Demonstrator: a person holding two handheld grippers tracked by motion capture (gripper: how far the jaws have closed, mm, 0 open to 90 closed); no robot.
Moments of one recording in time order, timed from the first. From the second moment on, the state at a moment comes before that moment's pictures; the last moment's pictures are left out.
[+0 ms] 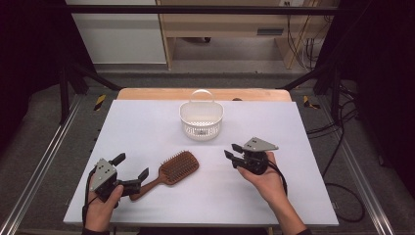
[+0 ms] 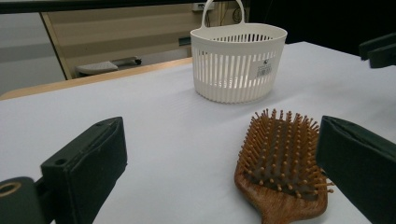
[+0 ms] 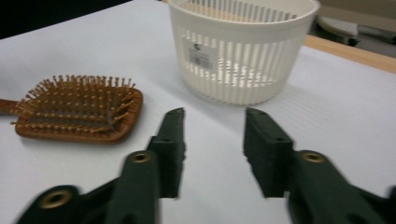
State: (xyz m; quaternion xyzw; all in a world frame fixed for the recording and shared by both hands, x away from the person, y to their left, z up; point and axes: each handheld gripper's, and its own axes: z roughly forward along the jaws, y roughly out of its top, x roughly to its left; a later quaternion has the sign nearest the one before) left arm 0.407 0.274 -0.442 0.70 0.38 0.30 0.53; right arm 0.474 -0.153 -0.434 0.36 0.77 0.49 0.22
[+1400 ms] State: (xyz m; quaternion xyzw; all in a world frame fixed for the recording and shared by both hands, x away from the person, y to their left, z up) left arm 0.450 0.208 -0.419 0.86 0.33 0.18 0.35; right arm 0.427 -0.262 -0.441 0.42 0.68 0.51 0.31
